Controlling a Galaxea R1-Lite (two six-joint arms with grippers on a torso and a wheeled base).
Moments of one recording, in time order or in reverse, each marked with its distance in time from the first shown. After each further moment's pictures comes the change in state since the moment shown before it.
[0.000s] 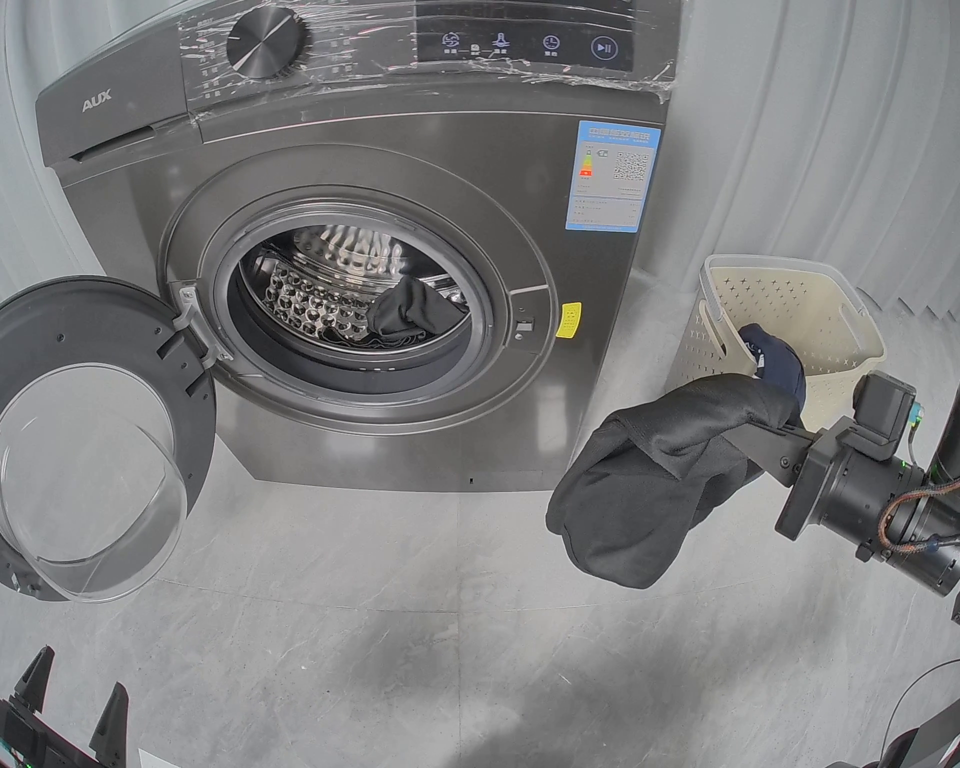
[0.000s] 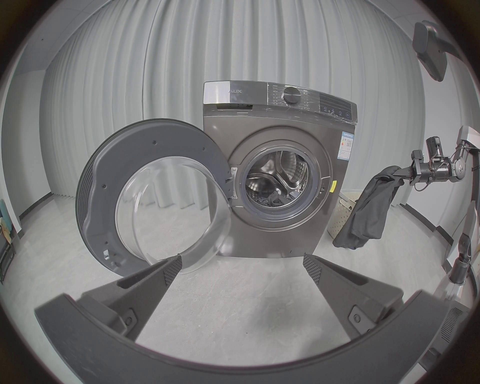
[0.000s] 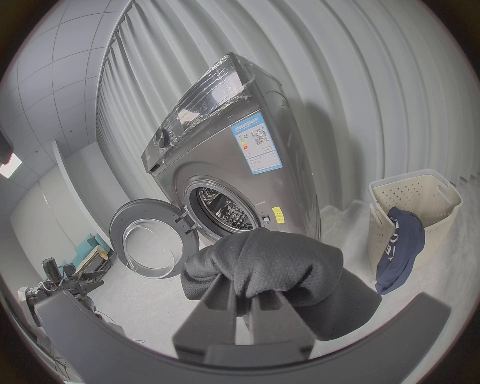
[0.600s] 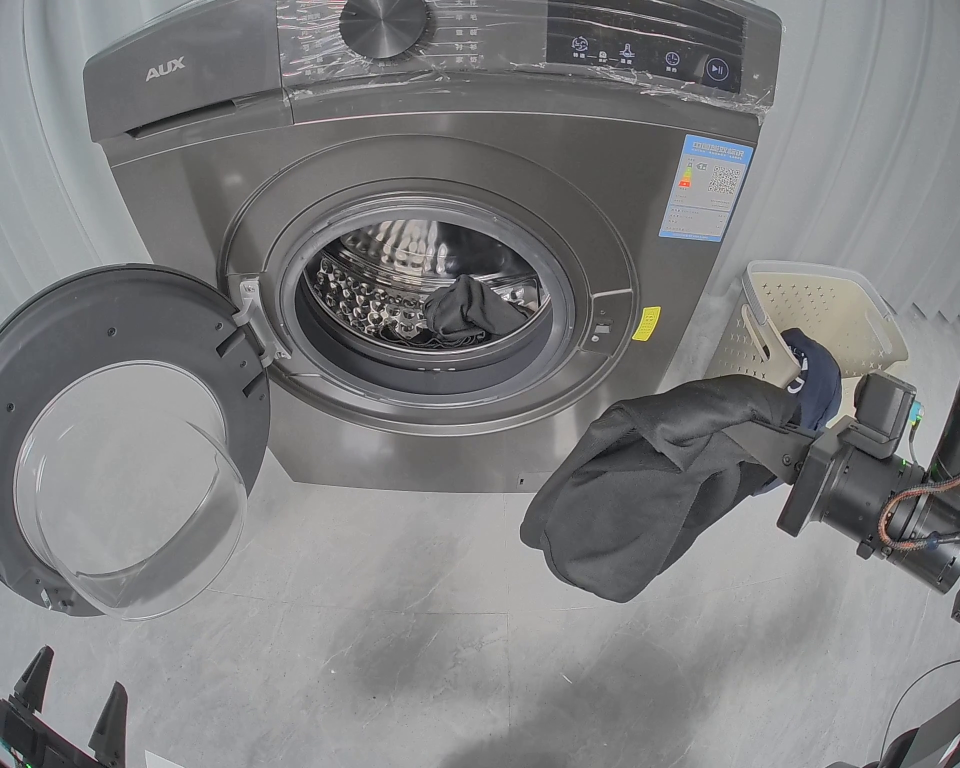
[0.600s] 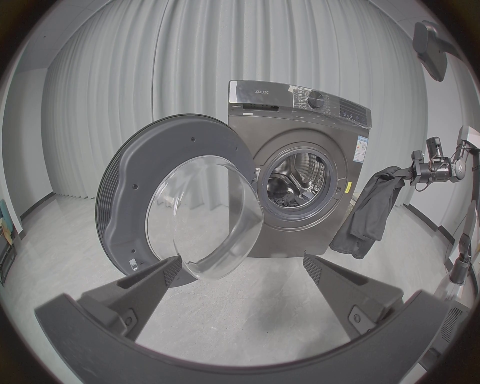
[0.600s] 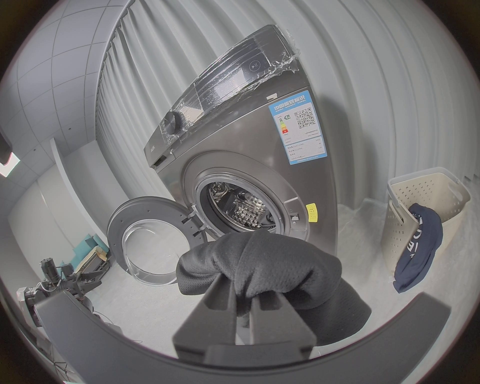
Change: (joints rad) left arm 0.001 0.000 0.000 0.000 0.000 0.000; right arm -0.016 0.001 0.001 0.000 0.002 0.000
